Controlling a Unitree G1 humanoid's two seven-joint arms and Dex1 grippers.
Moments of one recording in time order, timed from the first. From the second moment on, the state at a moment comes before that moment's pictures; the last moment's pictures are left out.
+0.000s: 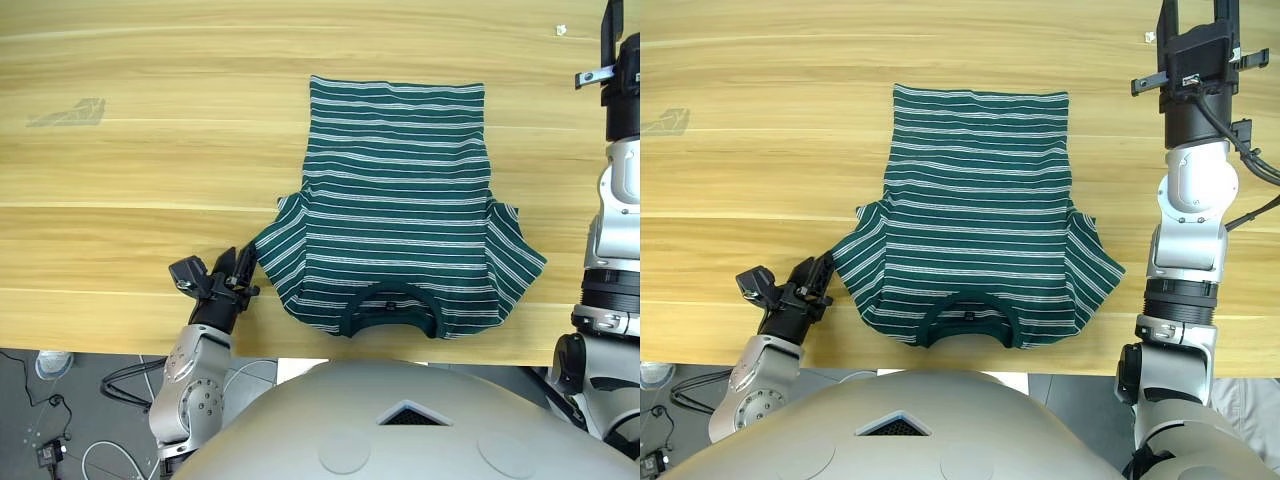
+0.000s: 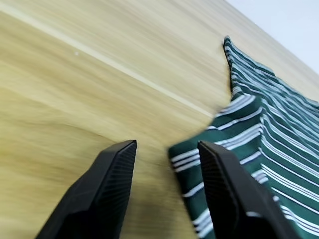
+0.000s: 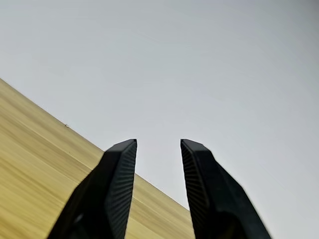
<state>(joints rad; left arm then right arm) 0.69 0.09 0.11 -0.49 -0.61 0.39 -0.20 -0.25 -0.47 -0.14 0.10 -0.19 -0.32 0.09</state>
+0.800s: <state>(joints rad) 0.69 0.04 0.06 -0.47 -0.56 0.37 -0.17 -0.25 -0.48 -0.13 0.11 -0.19 -0.32 0.09</state>
